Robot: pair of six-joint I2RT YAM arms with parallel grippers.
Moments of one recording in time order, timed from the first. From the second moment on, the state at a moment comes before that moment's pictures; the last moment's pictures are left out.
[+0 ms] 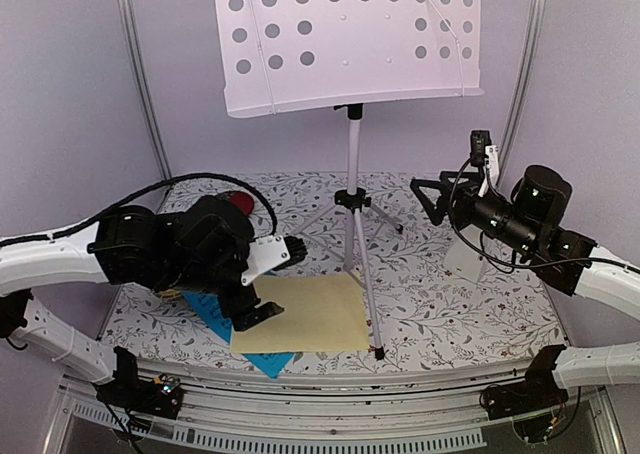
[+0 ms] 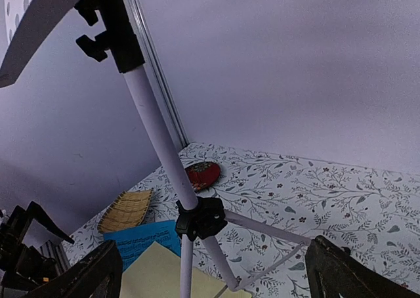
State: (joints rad) left arm -1.24 1.26 1.18 -0.85 -0.32 0.14; right arm 0.70 0.95 0.76 0.20 -0.03 0.27
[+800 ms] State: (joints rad) left arm -1.05 1.68 0.93 0.59 -0.02 -0.58; right arm 0.54 1.30 0.70 0.48 -0.50 0.86
